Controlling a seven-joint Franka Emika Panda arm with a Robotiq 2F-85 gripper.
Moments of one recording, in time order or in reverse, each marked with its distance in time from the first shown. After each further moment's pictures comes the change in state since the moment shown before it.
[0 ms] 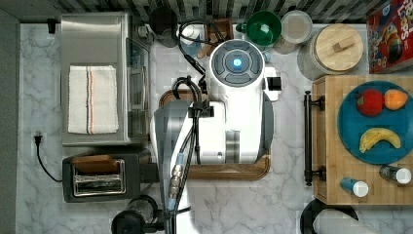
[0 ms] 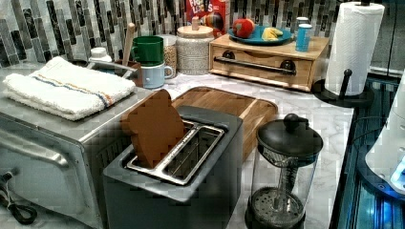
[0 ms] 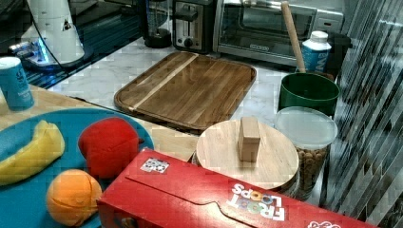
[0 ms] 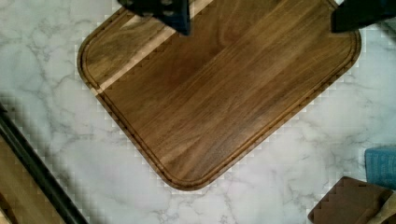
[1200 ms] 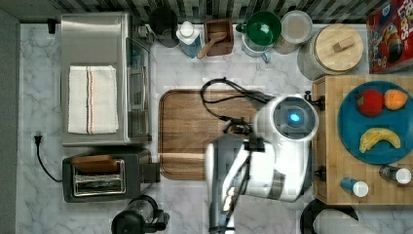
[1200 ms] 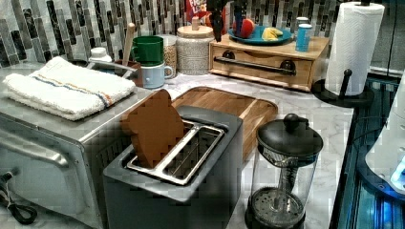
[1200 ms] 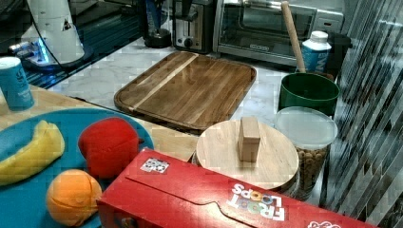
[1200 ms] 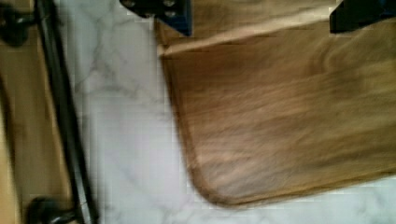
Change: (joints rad) arm -0.063 -0.139 -0.139 -0.357 -0.008 0.232 -0.656
